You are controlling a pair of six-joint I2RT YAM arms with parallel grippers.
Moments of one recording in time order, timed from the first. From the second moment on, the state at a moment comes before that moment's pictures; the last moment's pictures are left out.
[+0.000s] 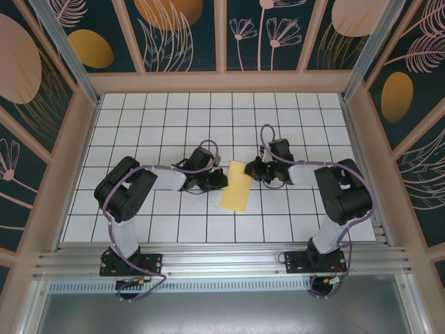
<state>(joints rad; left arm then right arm) -0.66 1.90 0.90 0.11 0.46 -0.83 0.37 1.72 0.76 0.11 -0.59 0.80</state>
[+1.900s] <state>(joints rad) -0.66 1.88 0.88 0.13 0.45 -0.82 0.30 1.88 0.87 0.07 -0.63 0.78</state>
